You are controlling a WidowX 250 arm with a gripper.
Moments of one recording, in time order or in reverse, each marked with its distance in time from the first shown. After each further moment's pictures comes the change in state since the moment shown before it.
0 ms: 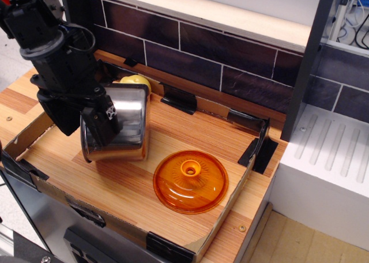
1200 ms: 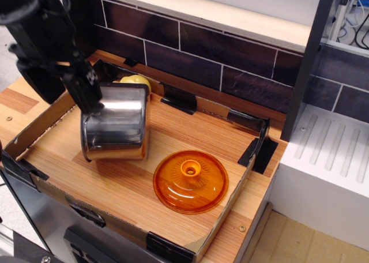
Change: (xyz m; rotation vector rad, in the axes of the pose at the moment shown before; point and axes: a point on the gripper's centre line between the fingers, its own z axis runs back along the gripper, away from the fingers) arm 0.012 0.021 0.023 0.020 -0.060 0.037
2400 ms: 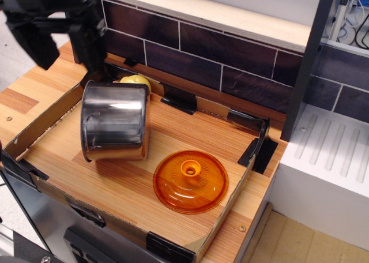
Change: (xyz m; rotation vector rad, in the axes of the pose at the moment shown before) arm 0.006 -0.014 0.053 0.069 -0.047 0.155
